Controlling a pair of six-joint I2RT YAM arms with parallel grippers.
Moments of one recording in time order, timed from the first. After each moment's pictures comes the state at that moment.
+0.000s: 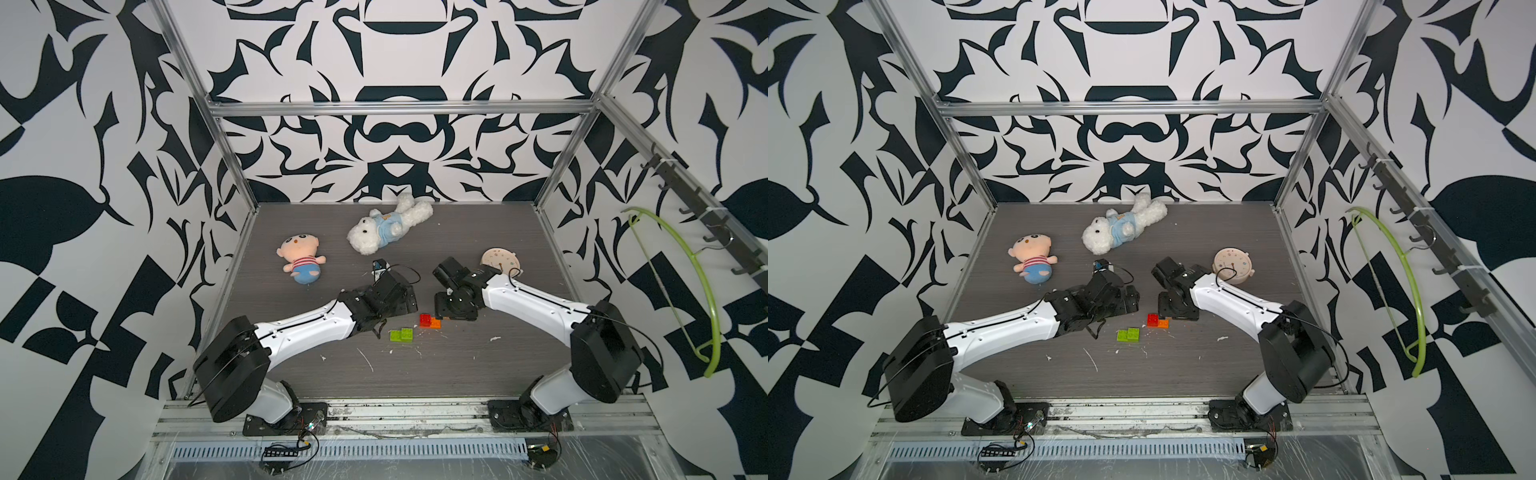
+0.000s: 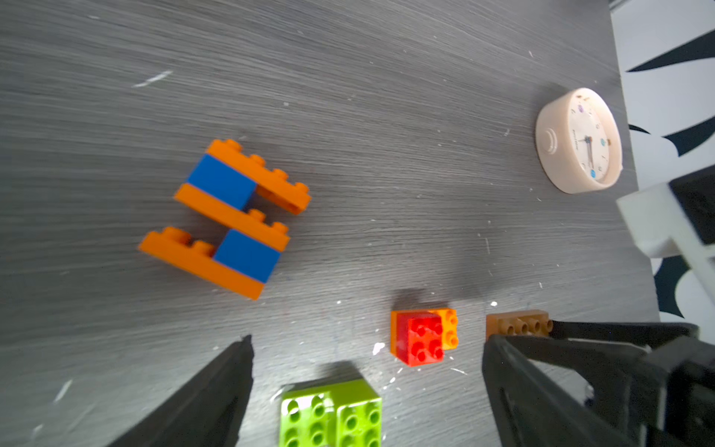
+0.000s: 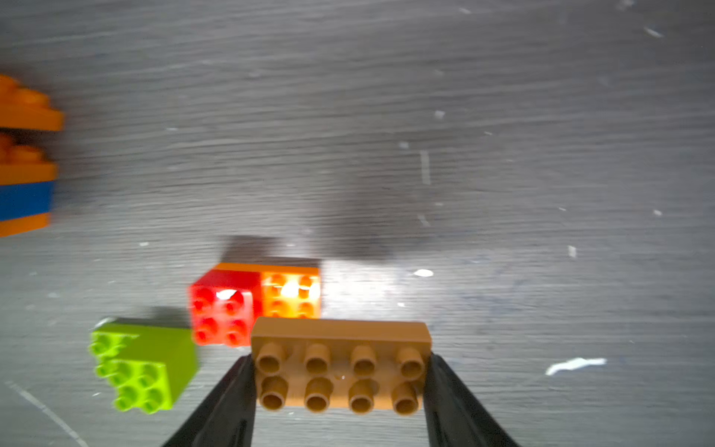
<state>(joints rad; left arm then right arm) -0.94 1.45 0.91 -0.31 -0.24 -0.93 0.68 1.56 1.07 -0.86 0.05 0.71</state>
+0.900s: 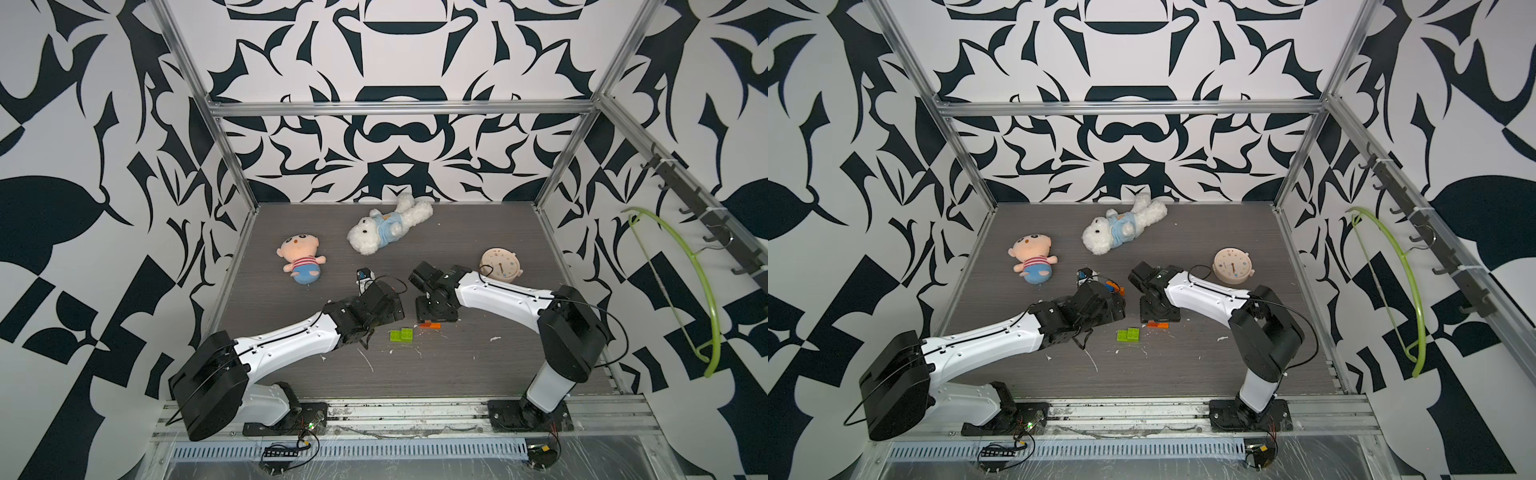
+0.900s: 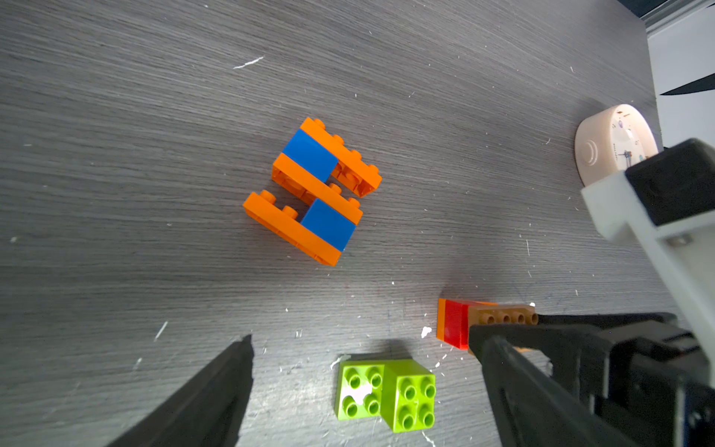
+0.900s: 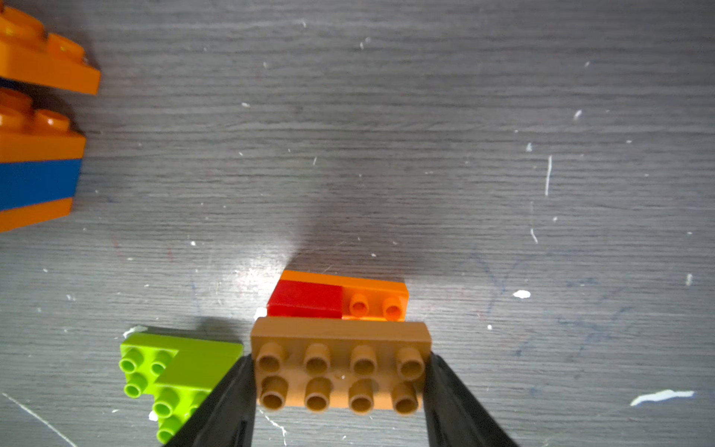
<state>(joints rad) -0.94 1.34 0.79 -0.33 -0.28 -0.98 0.78 1.71 1.16 -0.85 0.07 0.76</state>
